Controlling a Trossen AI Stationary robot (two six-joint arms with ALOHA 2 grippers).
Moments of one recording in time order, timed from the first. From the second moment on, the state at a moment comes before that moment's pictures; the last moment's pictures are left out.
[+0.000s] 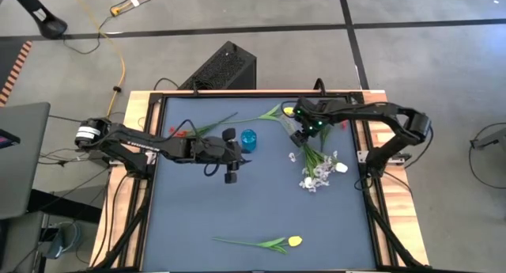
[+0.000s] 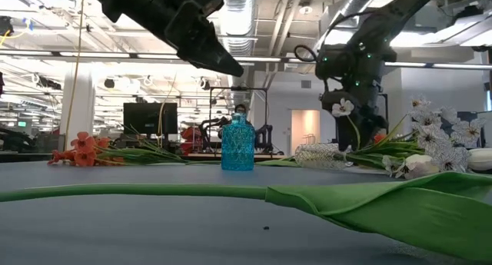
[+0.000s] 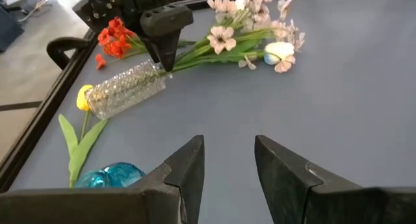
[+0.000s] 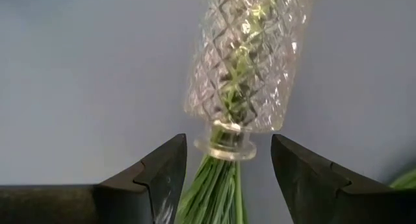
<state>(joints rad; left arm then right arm) -0.02 1.44 0.83 0.12 -0.19 0.12 -0.53 1.55 0.90 -0.63 -0.11 0.36</state>
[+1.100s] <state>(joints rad) -0.02 1.44 0.83 0.12 -0.17 0.11 -0.54 1.68 1.04 -0.67 -0.11 0.34</state>
